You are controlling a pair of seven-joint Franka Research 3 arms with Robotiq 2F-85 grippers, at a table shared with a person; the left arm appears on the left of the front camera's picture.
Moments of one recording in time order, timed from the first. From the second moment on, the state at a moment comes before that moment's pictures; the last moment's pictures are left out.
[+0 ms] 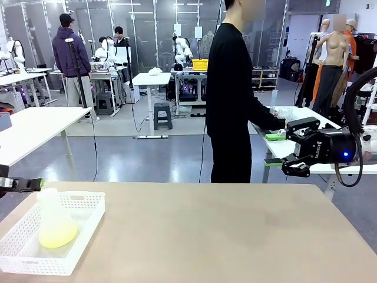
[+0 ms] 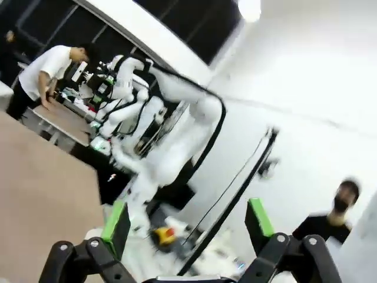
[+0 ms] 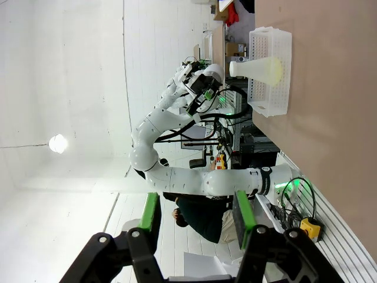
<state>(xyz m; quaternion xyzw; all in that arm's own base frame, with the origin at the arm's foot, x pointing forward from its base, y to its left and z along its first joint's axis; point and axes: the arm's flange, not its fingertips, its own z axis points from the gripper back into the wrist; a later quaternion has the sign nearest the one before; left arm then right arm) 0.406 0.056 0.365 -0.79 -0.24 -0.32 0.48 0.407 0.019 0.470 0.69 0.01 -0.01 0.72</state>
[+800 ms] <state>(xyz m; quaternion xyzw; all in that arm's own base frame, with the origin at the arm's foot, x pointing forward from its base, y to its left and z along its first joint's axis) 0.419 0.094 0.436 -0.79 -0.06 -0.17 0.59 0.407 0.019 0.470 0.69 0.01 -0.01 0.72</state>
